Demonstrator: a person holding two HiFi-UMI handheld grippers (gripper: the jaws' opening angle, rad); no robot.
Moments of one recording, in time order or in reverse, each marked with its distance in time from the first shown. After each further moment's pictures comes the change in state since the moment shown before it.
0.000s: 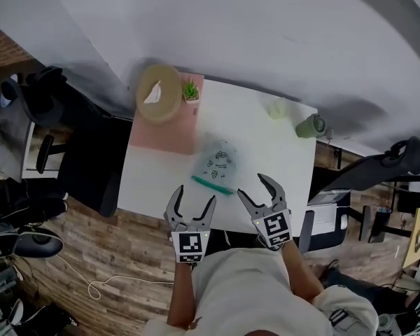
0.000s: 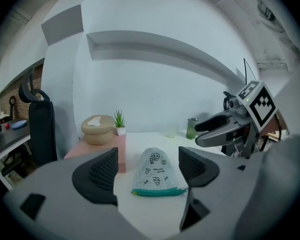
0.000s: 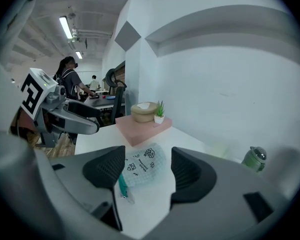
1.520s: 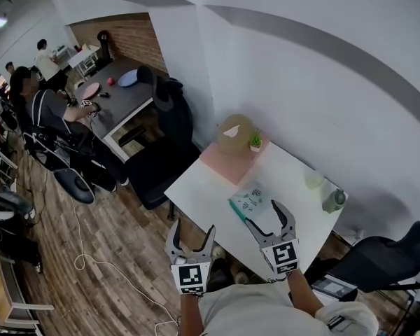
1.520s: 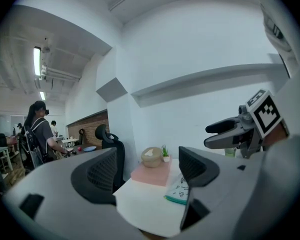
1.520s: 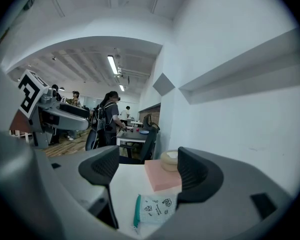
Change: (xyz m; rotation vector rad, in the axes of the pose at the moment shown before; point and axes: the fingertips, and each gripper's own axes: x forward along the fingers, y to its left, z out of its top) left arm -0.206 -0.063 0.092 0.003 -0.226 0.702; right arm -0.119 0.040 0.114 -0.217 -0.438 0.371
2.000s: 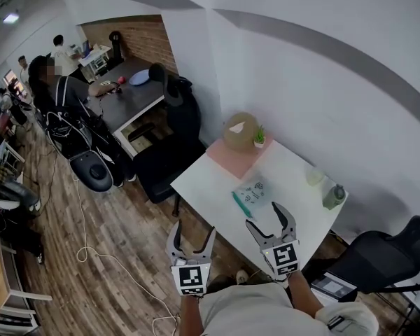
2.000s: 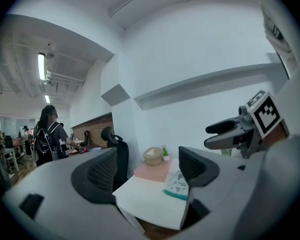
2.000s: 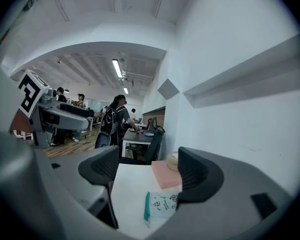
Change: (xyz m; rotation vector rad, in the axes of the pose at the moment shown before) left arm -0.064 -0.014 0.009 0.005 -0.010 0.045; right arm -0.049 0.030 0.008 -0.008 -0.021 0.035
